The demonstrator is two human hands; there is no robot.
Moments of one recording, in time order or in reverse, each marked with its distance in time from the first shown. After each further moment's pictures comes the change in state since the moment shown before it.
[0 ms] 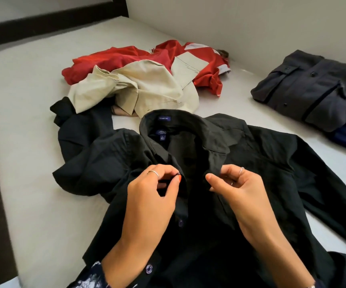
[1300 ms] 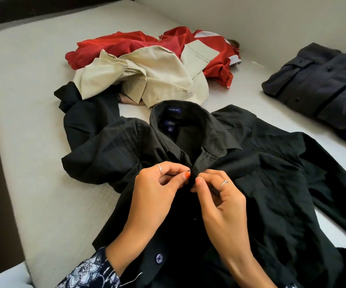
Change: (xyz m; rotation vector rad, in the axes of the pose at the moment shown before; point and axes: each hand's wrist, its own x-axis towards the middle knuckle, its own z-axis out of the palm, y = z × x) left_hand 0.003 -0.013 -0.011 -0.374 -0.190 -0.390; right_hand -0.036 0.019 0.053 -0.188 0.037 -0.343
